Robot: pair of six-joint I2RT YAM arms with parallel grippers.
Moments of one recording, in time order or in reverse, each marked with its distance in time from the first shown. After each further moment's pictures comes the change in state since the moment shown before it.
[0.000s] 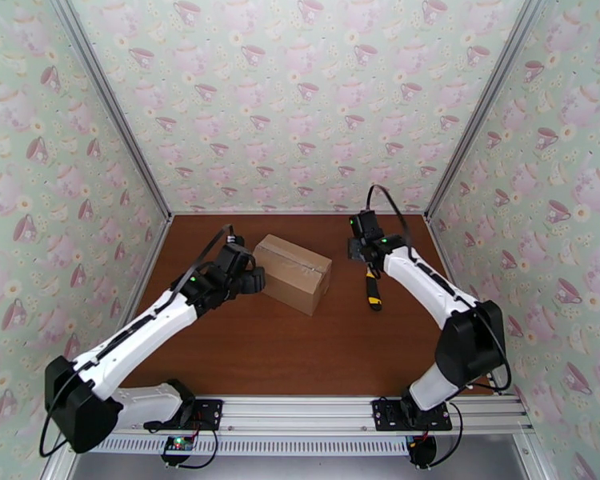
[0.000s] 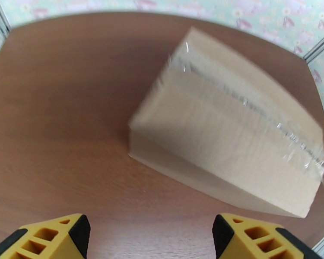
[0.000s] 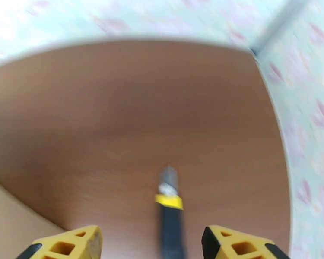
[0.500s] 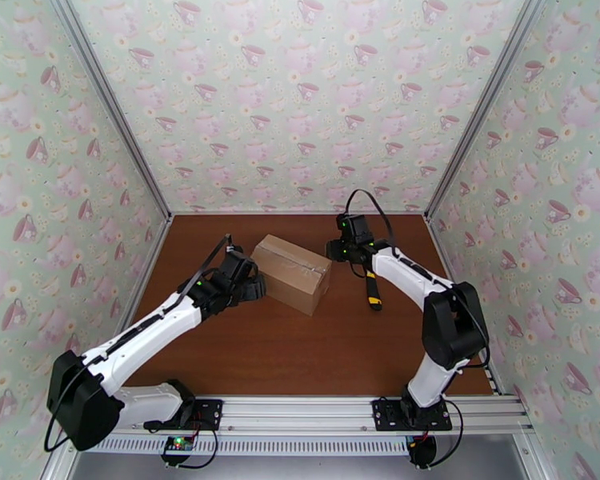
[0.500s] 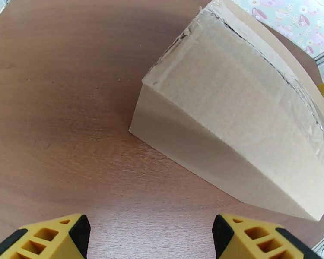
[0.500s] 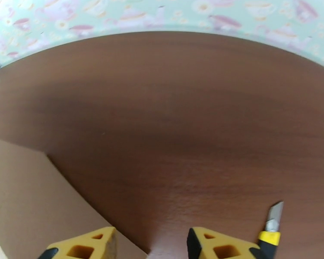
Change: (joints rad) left arm 0.009 0.007 -0.048 -0.004 0.010 -0.084; right arm 0.001 0.118 -0.126 0.271 -0.352 -0.006
